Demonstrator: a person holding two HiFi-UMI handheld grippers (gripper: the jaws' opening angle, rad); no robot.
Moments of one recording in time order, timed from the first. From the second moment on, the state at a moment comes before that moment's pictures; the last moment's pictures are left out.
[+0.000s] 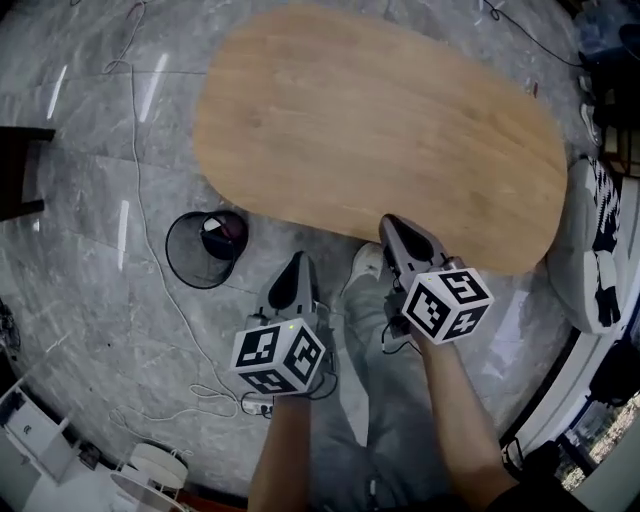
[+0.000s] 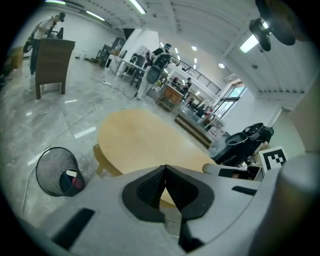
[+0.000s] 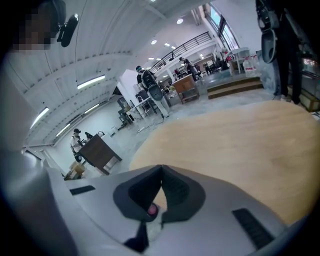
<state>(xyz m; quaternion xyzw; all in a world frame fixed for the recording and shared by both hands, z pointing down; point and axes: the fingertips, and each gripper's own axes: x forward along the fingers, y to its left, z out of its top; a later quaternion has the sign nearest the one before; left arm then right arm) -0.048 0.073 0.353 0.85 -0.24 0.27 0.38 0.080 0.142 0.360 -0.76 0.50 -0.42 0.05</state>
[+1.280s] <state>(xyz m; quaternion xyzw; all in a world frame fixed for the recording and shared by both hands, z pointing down) 0.190 0.146 0.031 0.96 -0.07 0.15 0.24 0.274 0.289 0.037 -0.89 0.37 -0.20 0.18</state>
